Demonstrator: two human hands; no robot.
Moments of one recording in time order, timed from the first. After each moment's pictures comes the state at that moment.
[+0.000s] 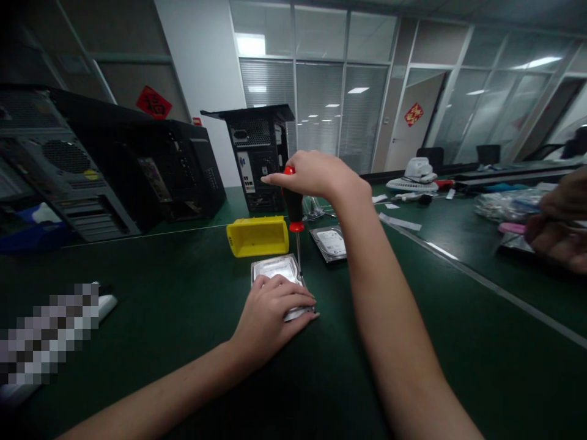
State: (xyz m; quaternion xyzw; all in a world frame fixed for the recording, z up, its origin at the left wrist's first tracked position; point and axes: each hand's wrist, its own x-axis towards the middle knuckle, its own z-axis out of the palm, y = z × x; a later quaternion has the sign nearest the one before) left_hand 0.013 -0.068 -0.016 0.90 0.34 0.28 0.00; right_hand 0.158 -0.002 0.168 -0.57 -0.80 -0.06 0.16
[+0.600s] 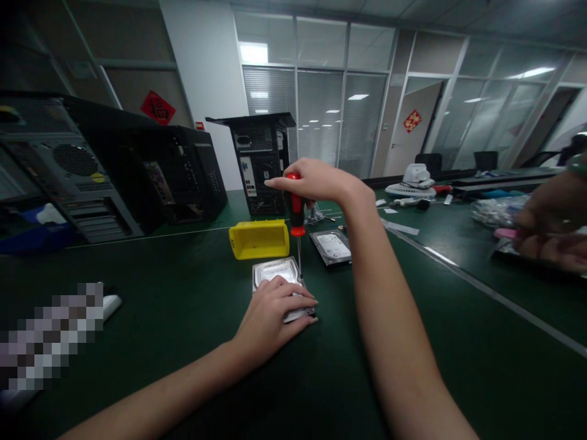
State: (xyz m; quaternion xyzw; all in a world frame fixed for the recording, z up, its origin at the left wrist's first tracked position) left_hand 0.010 -0.069 -0.012 0.90 0.33 0.27 0.06; right_hand 0.166 -0.004 0.168 -0.48 -0.85 0.08 0.19
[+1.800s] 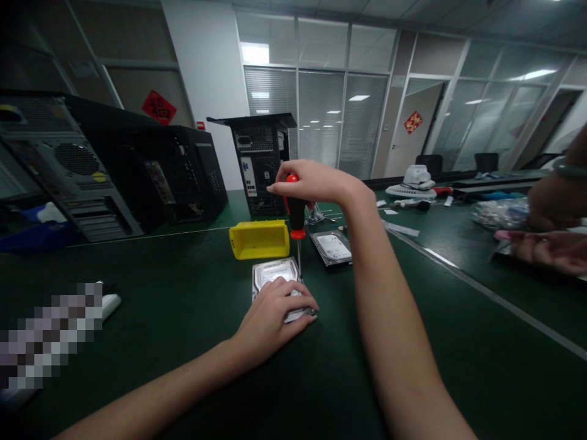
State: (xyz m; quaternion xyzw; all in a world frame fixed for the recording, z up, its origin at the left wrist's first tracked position) left_hand 0.011 -0.070 -0.010 0.91 0.34 0.24 0.10; right_hand 0.165 -0.006 0.167 -0.47 -0.86 0.07 0.21
